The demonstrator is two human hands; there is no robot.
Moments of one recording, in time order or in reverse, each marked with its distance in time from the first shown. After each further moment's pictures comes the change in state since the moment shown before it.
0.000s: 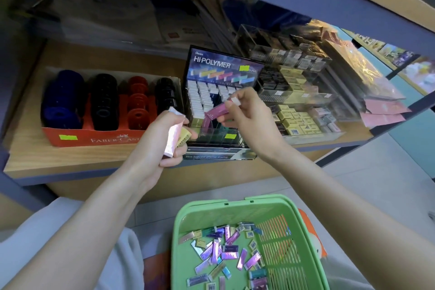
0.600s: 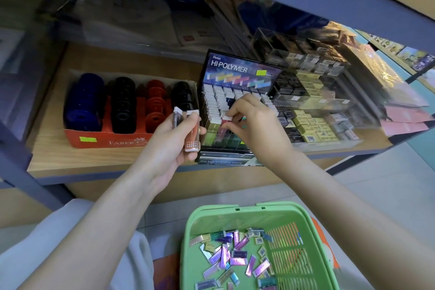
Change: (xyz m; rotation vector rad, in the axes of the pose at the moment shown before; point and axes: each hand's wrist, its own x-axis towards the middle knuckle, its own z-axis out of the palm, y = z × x) left_hand 0.003 0.004 -0.007 -0.058 0.078 -0.012; right_hand 0.015 0.017 0.012 -0.590 -0.029 -0.469
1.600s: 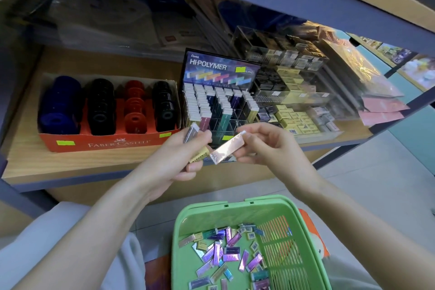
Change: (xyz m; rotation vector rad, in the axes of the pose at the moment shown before) left_hand -0.012 -0.012 0.019 0.297 -0.326 -0.071; right_hand -0.060 -0.023 -0.053 0.872 -0.042 0.685
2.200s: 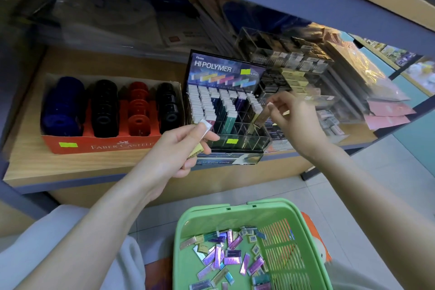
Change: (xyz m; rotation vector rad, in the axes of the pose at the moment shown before) left_hand 0.002 0.003 -0.007 0.047 0.126 0.105; right_hand 0.076 0.014 -0.051 -0.833 0.283 -0.393
